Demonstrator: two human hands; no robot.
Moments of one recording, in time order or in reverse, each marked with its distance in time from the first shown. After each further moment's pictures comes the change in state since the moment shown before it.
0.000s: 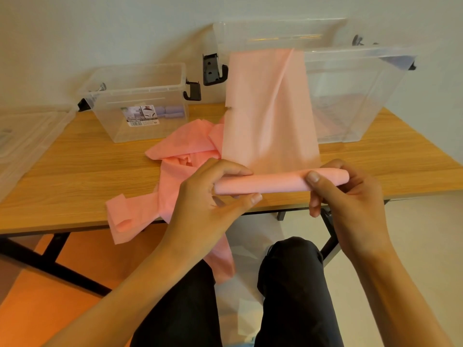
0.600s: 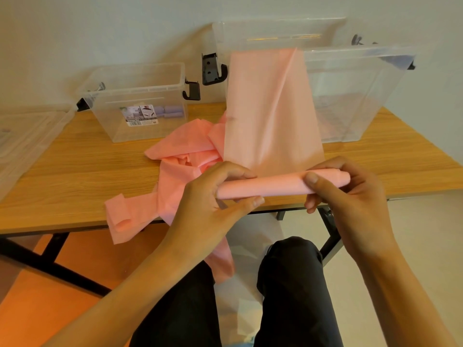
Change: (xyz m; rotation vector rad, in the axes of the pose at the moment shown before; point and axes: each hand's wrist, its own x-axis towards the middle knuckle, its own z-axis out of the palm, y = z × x) left_hand -0.002 0.000 0.002 -0.026 -0.070 -0.040; right_hand 0.002 -0.005 -0.001 0.000 -0.010 0.004
